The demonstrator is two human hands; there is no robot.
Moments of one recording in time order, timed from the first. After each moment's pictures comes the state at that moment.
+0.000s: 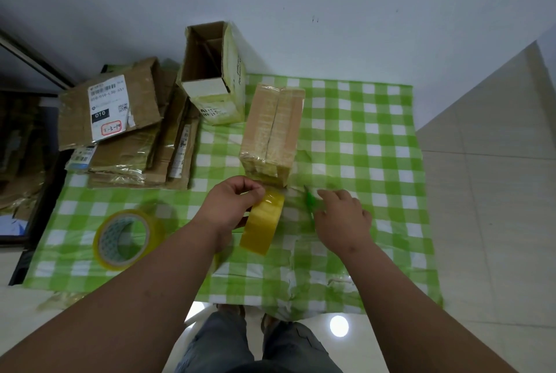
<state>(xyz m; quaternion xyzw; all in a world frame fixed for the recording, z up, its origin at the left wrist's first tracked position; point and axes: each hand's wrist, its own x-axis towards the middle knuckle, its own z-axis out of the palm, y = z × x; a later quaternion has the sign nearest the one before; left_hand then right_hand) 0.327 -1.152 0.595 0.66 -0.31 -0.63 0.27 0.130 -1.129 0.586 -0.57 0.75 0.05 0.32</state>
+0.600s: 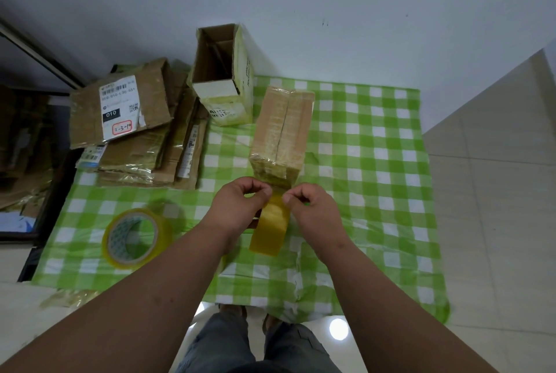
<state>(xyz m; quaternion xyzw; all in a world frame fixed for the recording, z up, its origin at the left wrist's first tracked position) 0.328 -1.150 0.603 0.68 -0.35 -0.59 0.26 0.184 -1.132 0.601 -0.46 0.70 -0.26 0.48</state>
